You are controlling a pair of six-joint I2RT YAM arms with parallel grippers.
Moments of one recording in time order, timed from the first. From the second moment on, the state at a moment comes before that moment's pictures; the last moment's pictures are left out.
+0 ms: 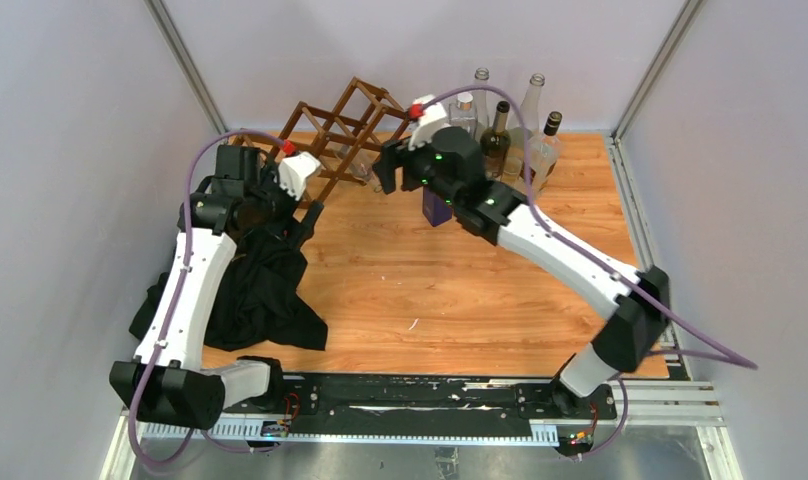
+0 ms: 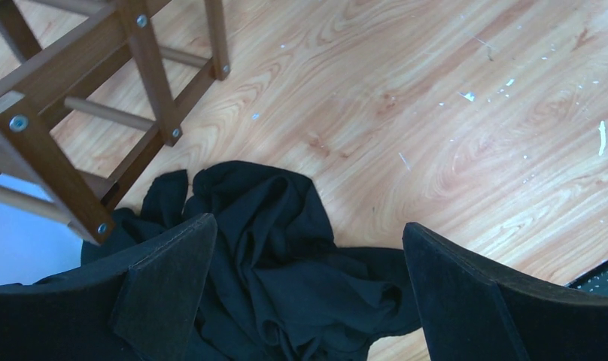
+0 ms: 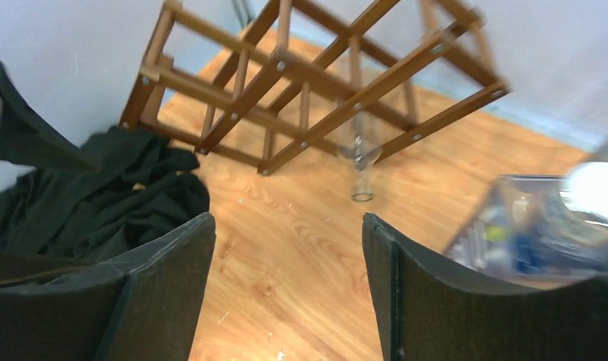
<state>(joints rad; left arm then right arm) -0.11 1.19 1.31 -0.95 0.30 0.53 0.78 1.52 1.49 -0.10 0.12 0.17</state>
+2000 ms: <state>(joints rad) -0.03 1.13 1.26 -0.94 0.42 0.56 0.72 2.59 2.22 -0.04 0.13 0.04</state>
